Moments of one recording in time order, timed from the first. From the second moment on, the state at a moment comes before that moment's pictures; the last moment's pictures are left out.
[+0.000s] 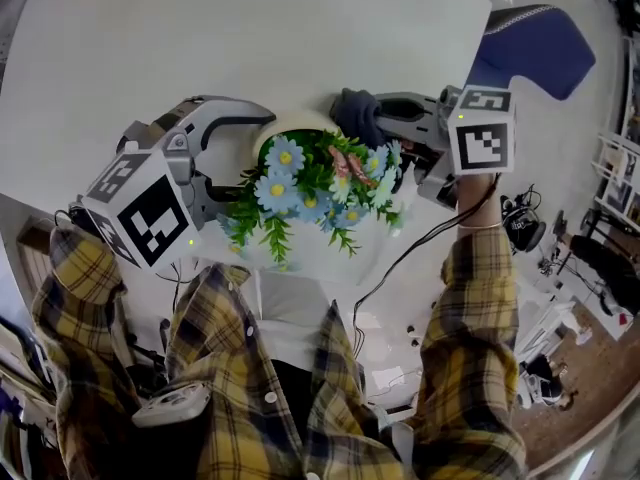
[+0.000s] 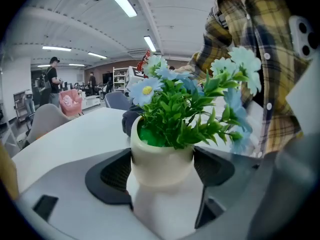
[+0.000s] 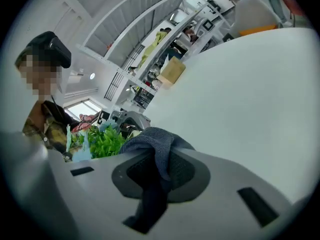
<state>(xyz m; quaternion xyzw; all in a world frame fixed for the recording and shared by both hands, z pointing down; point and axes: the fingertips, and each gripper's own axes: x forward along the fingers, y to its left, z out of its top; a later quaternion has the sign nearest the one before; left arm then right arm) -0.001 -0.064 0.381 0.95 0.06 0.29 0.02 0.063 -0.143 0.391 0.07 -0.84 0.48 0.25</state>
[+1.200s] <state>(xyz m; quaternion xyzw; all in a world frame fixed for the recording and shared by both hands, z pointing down) 0.018 -0.074 0.426 0.94 -0.11 0.28 0.12 0.088 -0.148 0.420 0.05 -0.85 0.45 0.28</state>
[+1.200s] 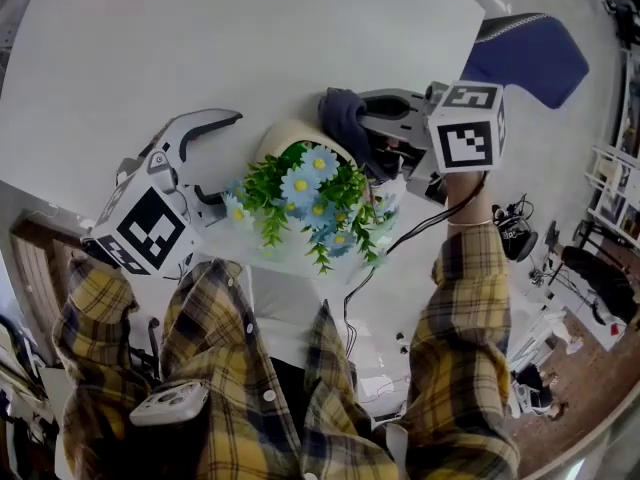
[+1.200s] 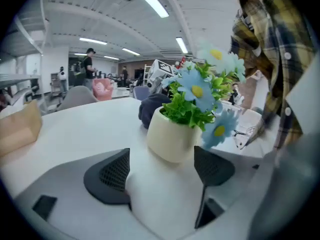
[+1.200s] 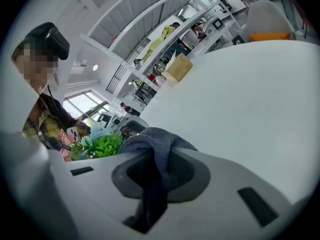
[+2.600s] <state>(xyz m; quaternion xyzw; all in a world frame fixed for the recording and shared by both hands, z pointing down) 0.035 -0.007 0.417 0.92 -0.28 0.21 0.17 0.097 -0.084 0.429 0.20 -0.81 0.51 0.20</state>
